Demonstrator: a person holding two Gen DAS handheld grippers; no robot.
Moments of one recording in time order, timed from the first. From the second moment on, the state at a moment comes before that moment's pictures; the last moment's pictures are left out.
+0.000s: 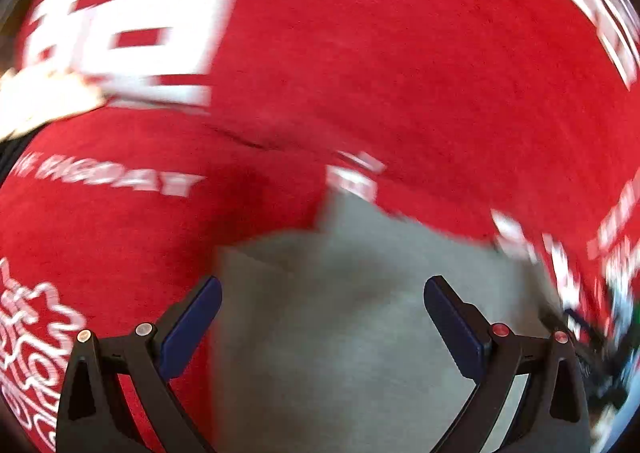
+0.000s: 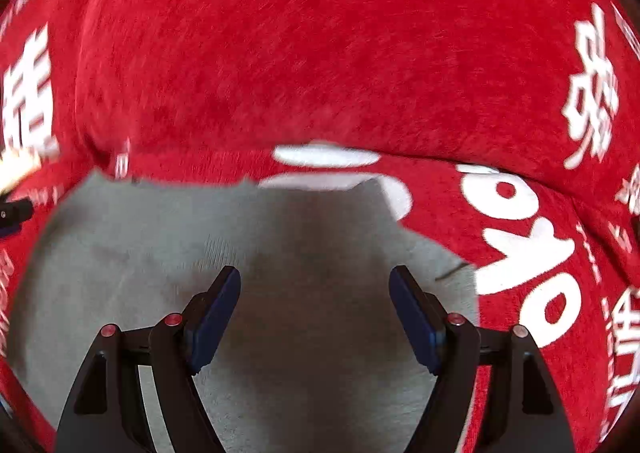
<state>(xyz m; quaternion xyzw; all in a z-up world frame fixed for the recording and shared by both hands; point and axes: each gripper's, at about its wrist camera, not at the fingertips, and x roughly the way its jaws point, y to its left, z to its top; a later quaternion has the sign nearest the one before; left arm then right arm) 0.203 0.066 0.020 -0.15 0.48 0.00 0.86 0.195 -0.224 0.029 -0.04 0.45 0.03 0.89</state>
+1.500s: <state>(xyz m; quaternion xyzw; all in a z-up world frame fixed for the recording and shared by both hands) 0.028 -0.004 -0.029 -0.06 0.47 0.03 0.88 0.031 -0.202 -0.004 -0.03 0.45 0.04 0.89</state>
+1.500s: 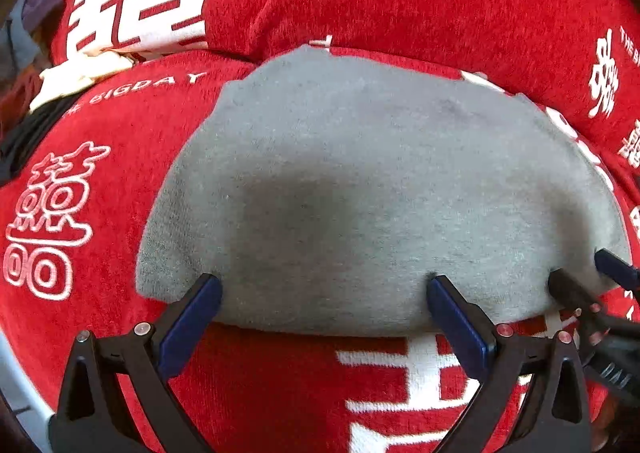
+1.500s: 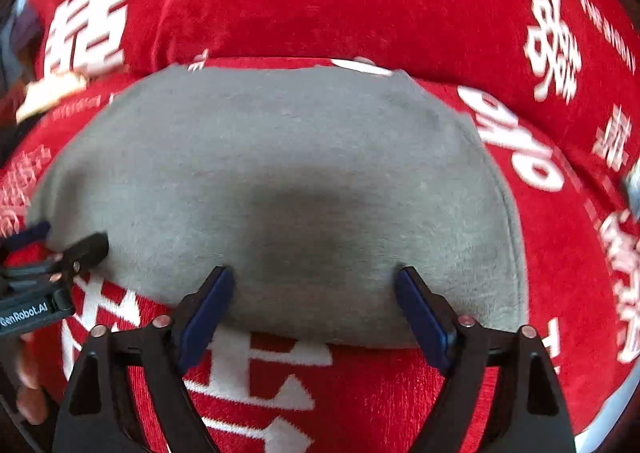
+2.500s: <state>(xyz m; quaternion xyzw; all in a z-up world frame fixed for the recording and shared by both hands) 0.159 0.034 -0.020 -0.11 0.53 0.08 0.84 0.175 -0.224 0.018 0.01 0.50 -0.04 0.86</state>
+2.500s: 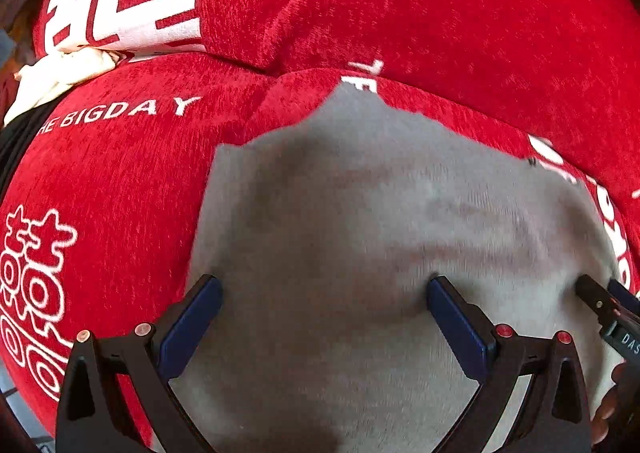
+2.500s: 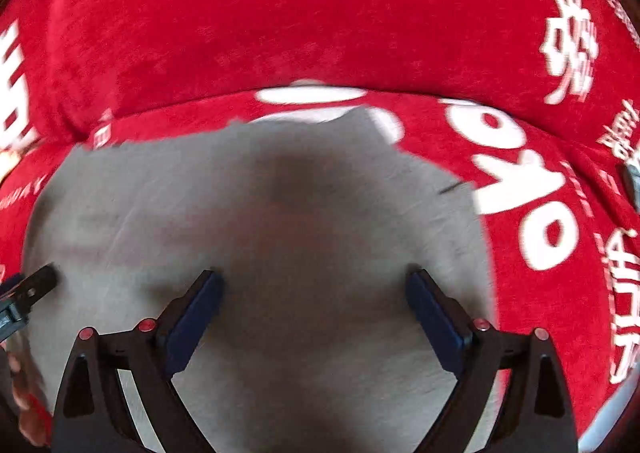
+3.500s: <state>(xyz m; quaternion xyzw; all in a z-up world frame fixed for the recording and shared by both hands) 0.101 0.123 -0.047 -0.28 0.52 0.02 0.81 0.114 -0.229 0.018 -0.04 0.43 -0.05 0.90</state>
